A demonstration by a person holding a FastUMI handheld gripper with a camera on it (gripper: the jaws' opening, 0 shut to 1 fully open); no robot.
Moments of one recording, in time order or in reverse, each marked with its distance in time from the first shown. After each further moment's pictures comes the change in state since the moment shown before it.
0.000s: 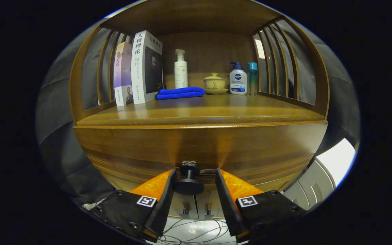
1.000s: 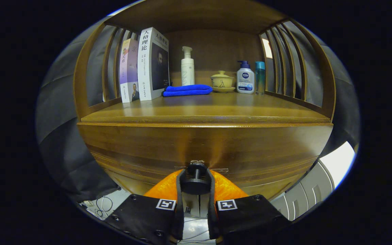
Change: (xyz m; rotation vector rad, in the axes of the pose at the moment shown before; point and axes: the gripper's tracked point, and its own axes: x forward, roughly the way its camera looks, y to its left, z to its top) arm 0.000 0.008 -0.001 -0.029 0.018 0.029
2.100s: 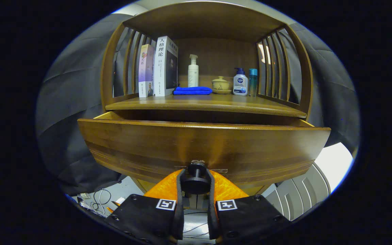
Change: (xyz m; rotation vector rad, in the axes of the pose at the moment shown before) arm -0.084 0.002 -0.034 -0.049 -0.025 0.002
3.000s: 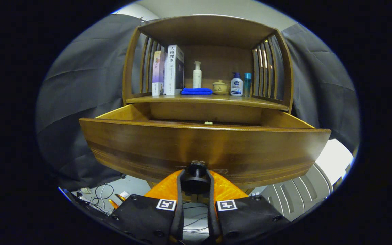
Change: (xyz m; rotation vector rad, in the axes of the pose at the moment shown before) arm -0.078 0.007 -0.044 -0.024 -0.037 0.020
